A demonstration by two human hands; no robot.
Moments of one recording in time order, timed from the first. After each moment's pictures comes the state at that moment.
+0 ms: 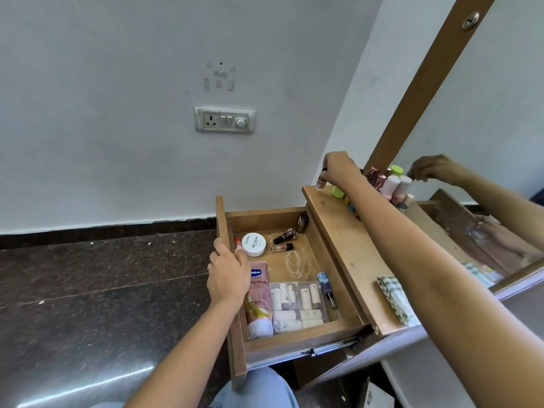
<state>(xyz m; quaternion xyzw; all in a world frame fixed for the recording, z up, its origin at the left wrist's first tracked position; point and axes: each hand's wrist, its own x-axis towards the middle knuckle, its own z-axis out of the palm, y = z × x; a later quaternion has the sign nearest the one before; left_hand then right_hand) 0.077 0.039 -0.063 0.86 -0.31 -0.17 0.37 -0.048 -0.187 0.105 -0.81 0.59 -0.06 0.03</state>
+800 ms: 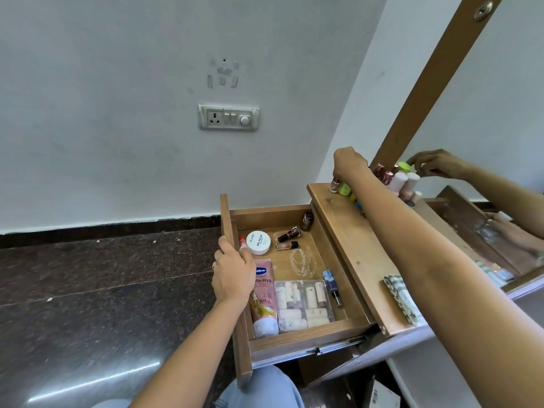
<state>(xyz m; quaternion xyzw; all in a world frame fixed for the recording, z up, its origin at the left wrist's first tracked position) 0.076 0.039 -0.060 0.86 -0.32 -0.17 0.36 -0.049 -0.200 0.105 -0.80 0.59 0.03 -0.09</state>
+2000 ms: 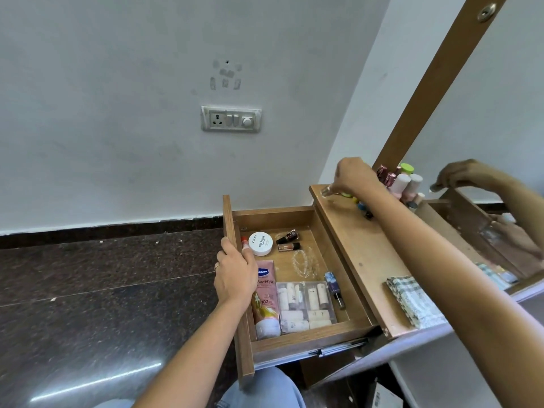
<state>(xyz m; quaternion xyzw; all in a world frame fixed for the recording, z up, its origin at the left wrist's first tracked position) 0.075 0.040 -0.056 0.86 -0.31 -0.16 0.37 -0.059 -0.163 0.109 -0.81 0.59 0.01 -0.02</state>
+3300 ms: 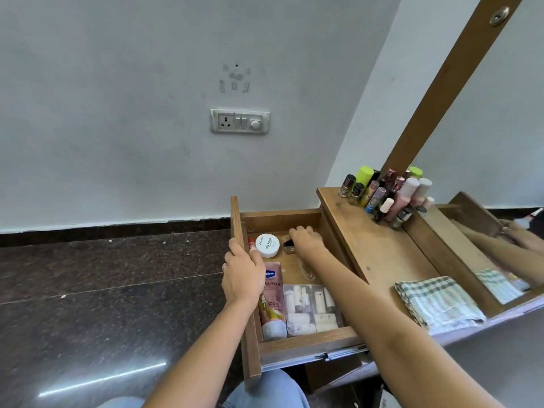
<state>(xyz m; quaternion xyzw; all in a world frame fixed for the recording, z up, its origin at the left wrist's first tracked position) 0.074 0.041 -0.054 0.86 -0.32 -0.17 0.36 -0.015 -0.117 -0.059 -0.87 0.47 0.14 -0.05</state>
